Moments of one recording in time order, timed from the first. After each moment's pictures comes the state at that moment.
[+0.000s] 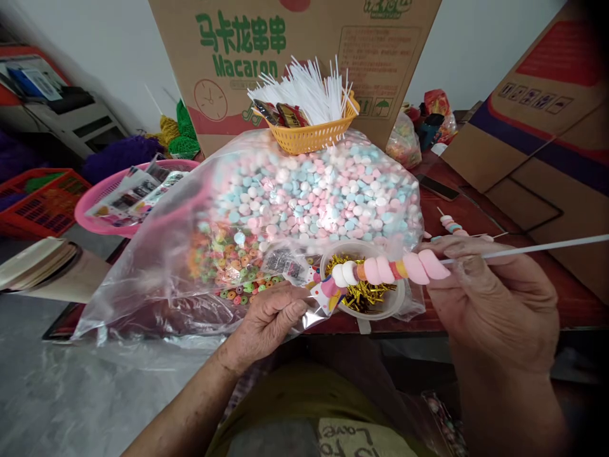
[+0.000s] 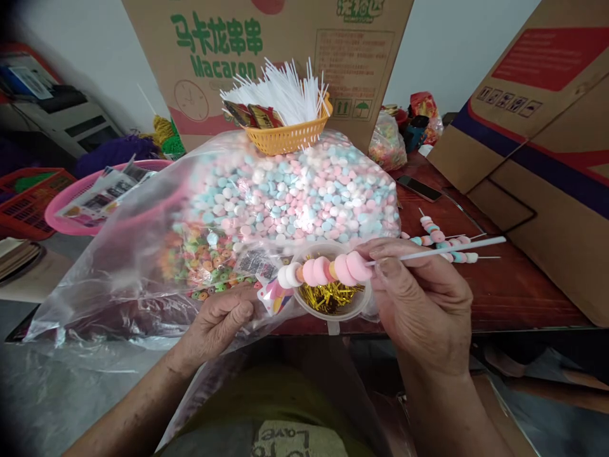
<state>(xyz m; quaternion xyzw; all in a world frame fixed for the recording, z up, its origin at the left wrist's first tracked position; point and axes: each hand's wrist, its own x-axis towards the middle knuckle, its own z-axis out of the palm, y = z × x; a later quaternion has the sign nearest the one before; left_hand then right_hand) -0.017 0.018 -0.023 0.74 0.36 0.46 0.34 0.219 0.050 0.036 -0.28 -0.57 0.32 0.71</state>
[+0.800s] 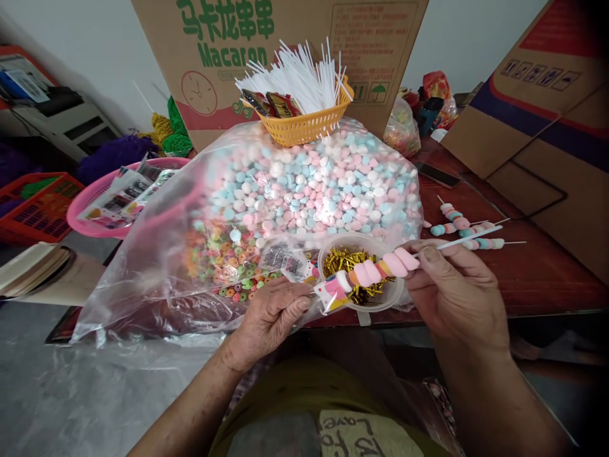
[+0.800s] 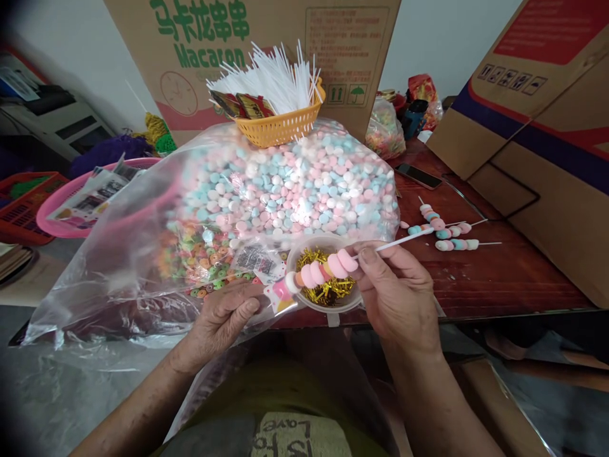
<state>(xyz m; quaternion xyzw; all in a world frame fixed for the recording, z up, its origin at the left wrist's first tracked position) -0.013 0.020 -0.029 0.79 0.38 0.44 0.22 0.215 0.050 0.013 -0.38 -0.41 0.45 0.70</state>
